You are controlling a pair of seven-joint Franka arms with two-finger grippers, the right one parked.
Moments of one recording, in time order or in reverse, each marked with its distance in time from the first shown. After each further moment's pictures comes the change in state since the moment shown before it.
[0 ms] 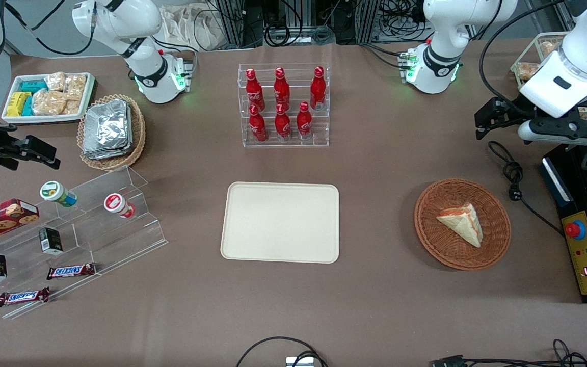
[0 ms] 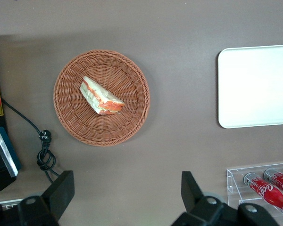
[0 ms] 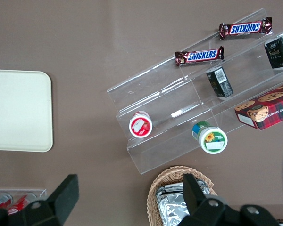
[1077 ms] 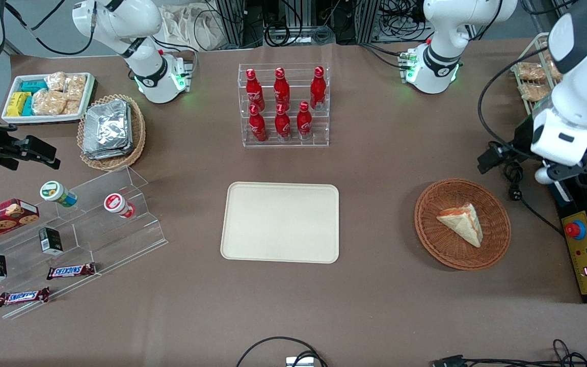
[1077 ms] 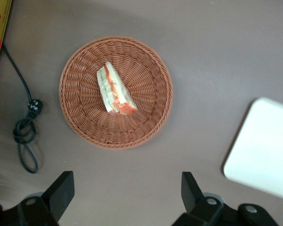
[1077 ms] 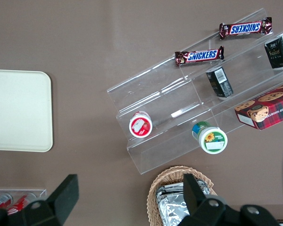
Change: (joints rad) arm 0.008 0.039 0.067 -0.213 0.001 0.238 -0.399
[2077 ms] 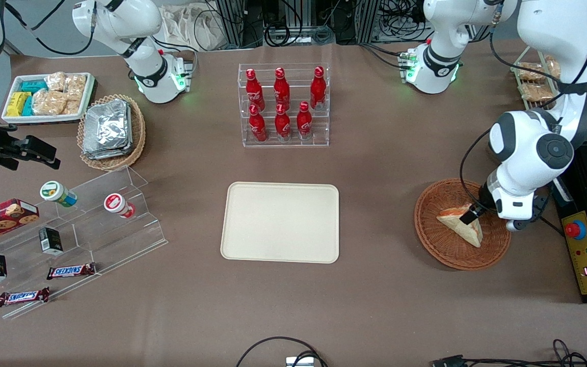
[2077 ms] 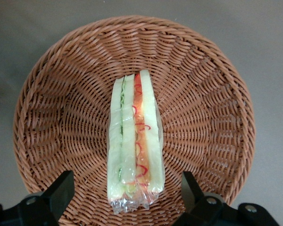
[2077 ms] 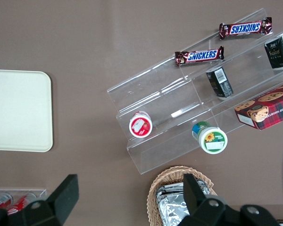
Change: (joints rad) arm 0.002 0.272 0.081 -0.331 0.000 0.636 -0.236
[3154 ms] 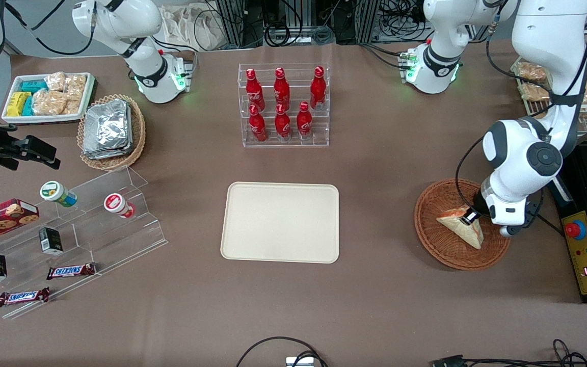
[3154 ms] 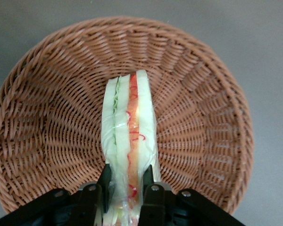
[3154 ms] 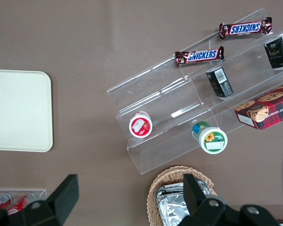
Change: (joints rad) arm -0.002 0.040 -0.007 0.024 -0.008 0.058 -0.003
